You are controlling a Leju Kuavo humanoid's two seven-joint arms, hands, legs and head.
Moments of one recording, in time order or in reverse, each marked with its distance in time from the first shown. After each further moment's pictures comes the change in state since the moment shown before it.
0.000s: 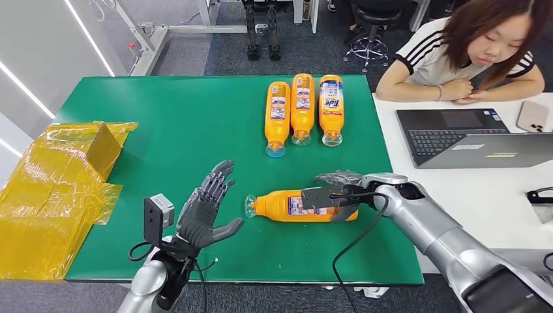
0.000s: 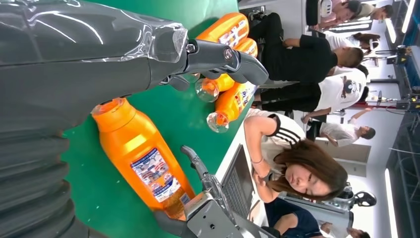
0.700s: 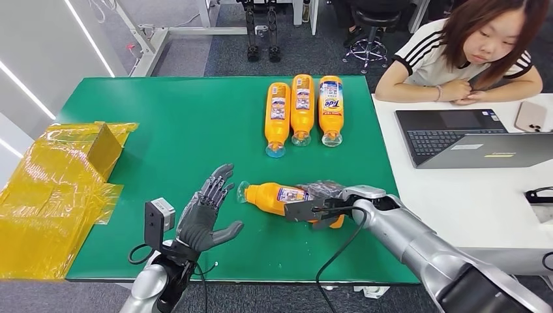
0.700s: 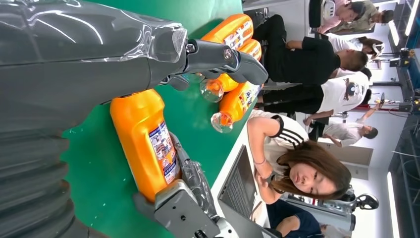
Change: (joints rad) left arm 0.019 0.000 0.000 -0.001 -0.005 0.010 -0.003; right arm -0.007 0.122 0.115 0.185 0.038 -0.154 -0.080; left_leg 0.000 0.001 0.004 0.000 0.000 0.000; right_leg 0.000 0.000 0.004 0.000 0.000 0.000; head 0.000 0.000
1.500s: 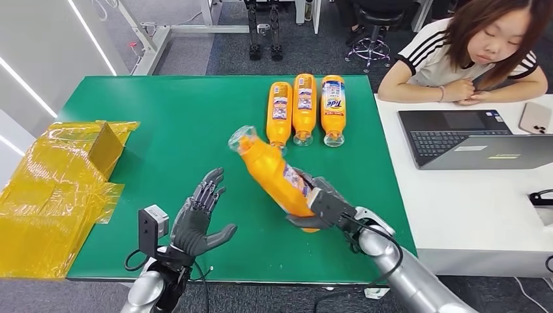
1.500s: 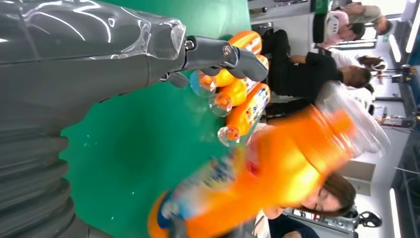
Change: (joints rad) left arm 0.036 0.008 0.028 0.000 -0.014 0.034 -0.039; right arm 0.364 -0.011 -0.367 -0.368 -0.402 -0.292 -0.293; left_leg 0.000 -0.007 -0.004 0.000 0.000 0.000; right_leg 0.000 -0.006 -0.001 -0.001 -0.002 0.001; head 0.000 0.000
